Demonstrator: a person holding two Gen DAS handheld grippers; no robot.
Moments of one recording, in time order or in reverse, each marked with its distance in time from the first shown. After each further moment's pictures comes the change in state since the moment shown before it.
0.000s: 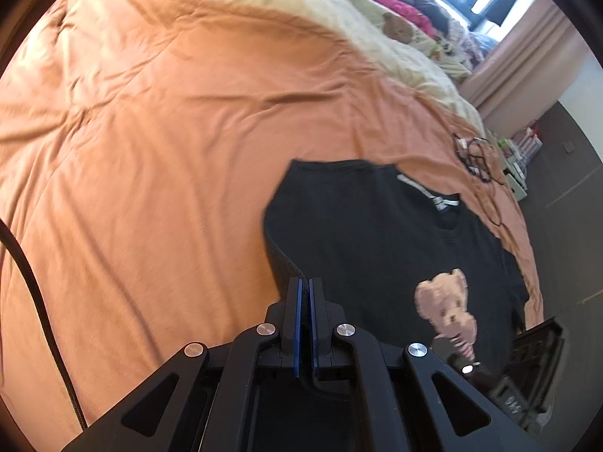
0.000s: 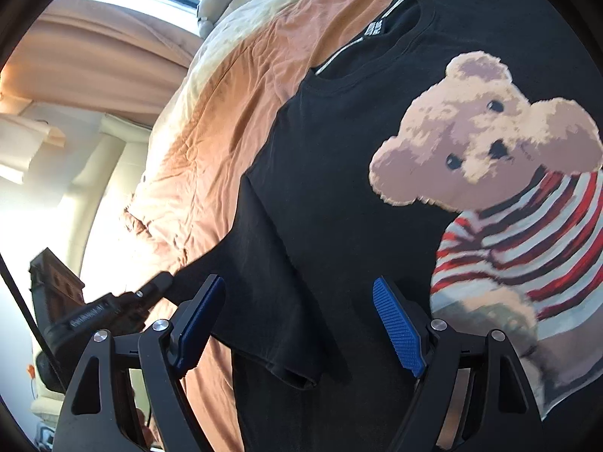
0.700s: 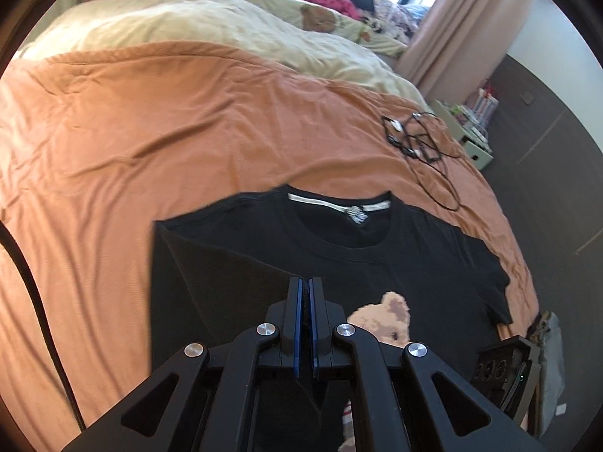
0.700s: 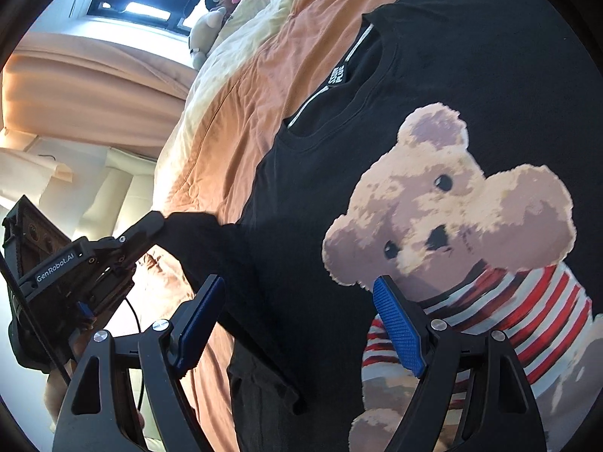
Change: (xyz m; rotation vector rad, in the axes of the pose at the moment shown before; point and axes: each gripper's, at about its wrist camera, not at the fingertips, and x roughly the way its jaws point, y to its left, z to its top) left arm 0.048 -0.123 0.031 0.199 -0.005 -0.096; right arm -0.019 -0.048 0.026 0.069 -0.067 0.052
